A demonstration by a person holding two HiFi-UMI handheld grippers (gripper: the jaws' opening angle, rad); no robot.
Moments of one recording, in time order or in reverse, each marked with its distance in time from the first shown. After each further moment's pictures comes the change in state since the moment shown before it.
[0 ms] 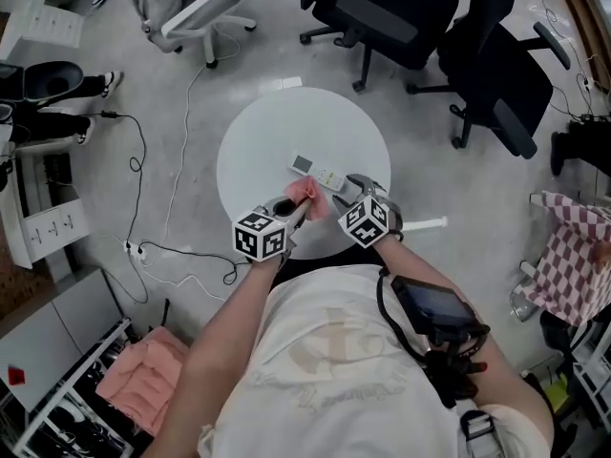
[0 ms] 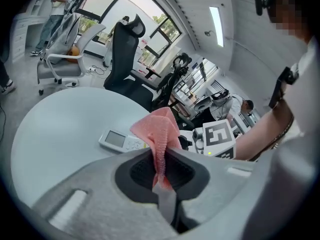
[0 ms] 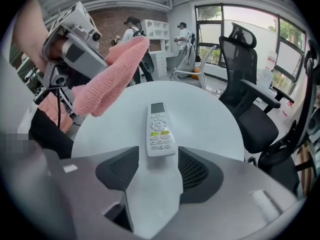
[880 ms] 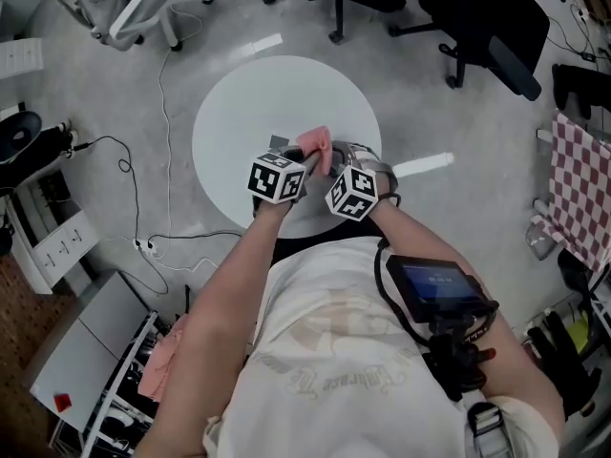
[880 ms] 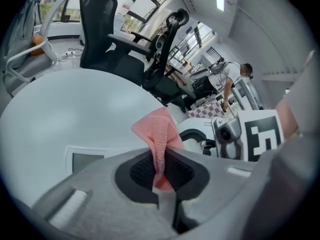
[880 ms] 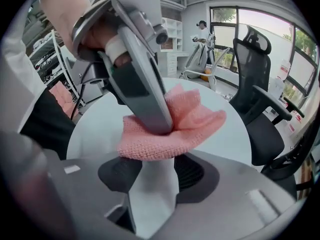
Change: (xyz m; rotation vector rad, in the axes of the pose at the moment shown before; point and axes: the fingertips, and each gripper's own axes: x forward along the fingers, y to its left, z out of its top) left arm 0.085 0.010 -0.005 0.150 0.370 -0.030; right arm 0.009 0.012 0.006 -0.136 0.014 0.035
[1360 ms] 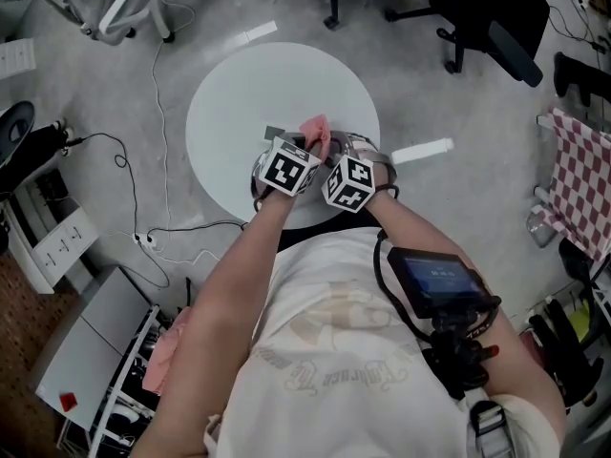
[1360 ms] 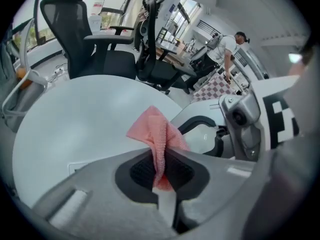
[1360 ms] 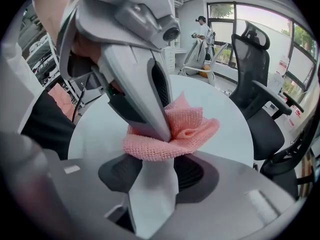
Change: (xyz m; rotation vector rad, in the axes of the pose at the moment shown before) left arm 0.017 0.002 -0.011 0.215 0.168 0.129; right arm 0.000 0.003 -0.003 0.033 0.029 0.002
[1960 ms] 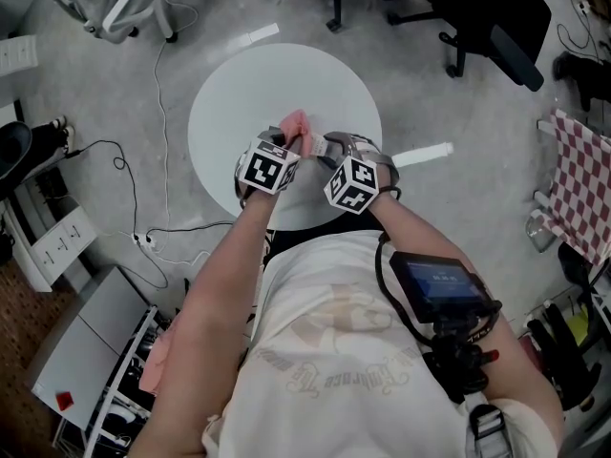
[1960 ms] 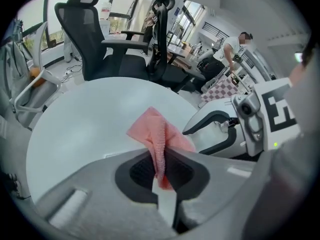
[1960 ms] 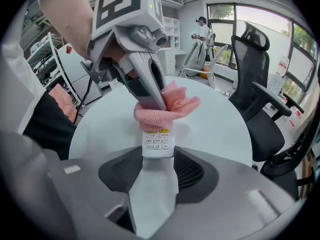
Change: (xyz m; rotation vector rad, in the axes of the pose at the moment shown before) left arm -0.019 0.044 -0.013 -0.036 -0.038 0.078; right arm -0.001 -0.002 -0.001 0.000 -0.013 0.005
